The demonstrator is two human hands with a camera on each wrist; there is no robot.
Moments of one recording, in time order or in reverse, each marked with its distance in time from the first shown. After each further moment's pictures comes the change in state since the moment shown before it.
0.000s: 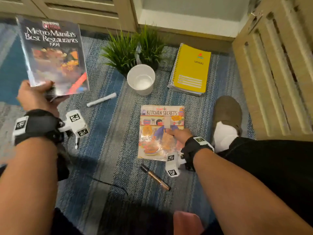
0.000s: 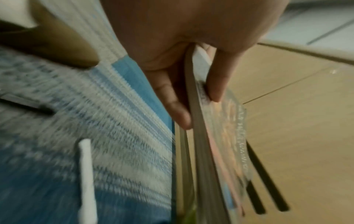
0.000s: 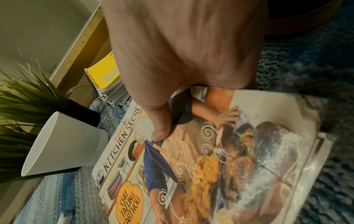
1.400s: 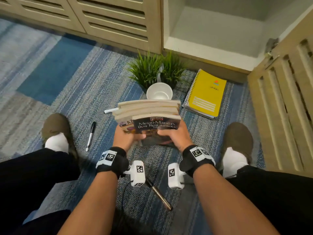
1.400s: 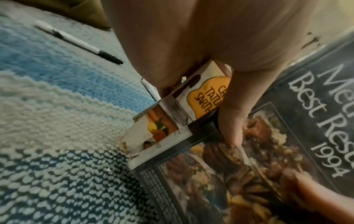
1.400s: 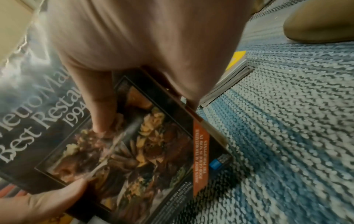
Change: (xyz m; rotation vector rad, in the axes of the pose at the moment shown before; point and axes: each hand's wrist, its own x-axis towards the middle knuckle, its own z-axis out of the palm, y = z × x) left_hand -0.188 -0.076 0.053 0.378 -0.485 -0.088; right_hand -0.104 -0.100 0.042 -0.020 -0.219 -0.651
